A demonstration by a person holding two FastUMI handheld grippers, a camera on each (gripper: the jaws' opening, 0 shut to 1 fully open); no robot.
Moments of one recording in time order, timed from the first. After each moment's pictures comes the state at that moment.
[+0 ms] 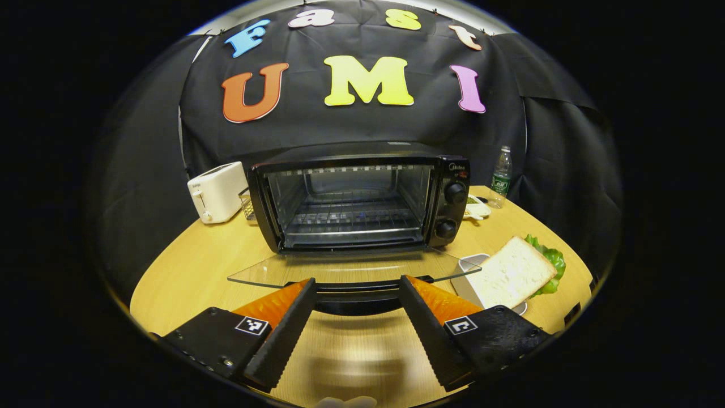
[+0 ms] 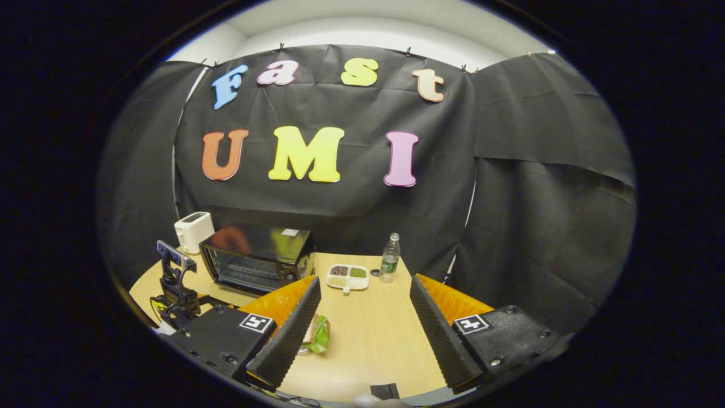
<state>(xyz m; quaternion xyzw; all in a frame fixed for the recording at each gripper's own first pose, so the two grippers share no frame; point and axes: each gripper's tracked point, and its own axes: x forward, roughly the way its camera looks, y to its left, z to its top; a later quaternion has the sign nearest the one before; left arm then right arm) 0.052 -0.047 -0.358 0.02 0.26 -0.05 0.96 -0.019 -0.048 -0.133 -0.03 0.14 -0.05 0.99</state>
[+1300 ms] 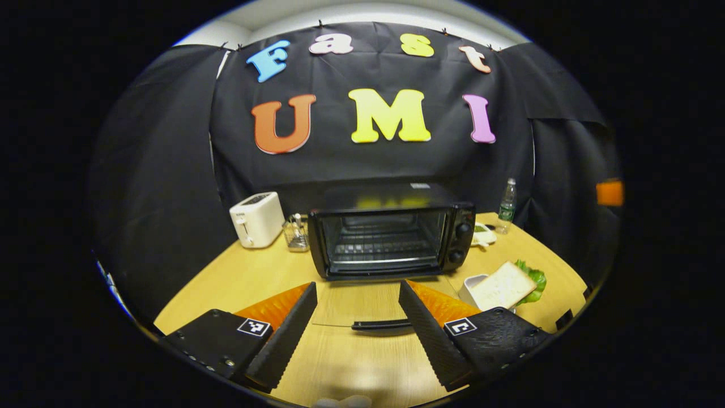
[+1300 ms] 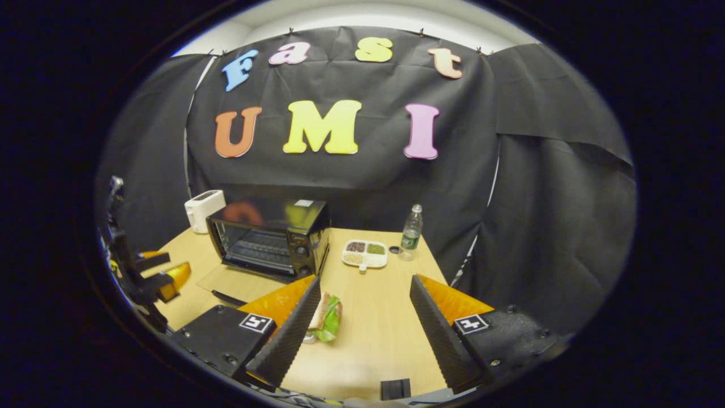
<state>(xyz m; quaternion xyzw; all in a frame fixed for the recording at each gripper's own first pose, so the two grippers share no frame) 0.009 0.008 -0.227 0.03 0.16 0.00 0.99 0.008 -0.028 -0.215 -0.02 0.20 0.01 0.98</state>
